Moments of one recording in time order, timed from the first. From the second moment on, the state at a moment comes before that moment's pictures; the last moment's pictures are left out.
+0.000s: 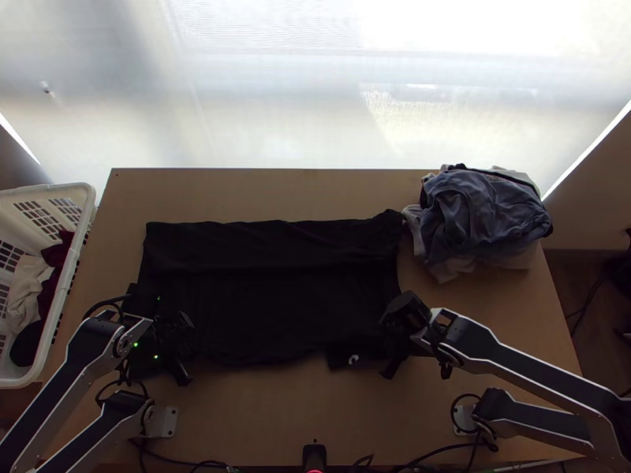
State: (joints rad) left arm -0.18 0.90 0.59 -1.01 0.32 0.63; right arm 0.86 1.17 0.63 -0.60 -0.04 -0.09
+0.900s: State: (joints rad) left arm -0.18 1.02 0.78 -1.16 0.33 0.60; right arm 0.78 1.09 0.74 -0.76 -0.10 -0.10
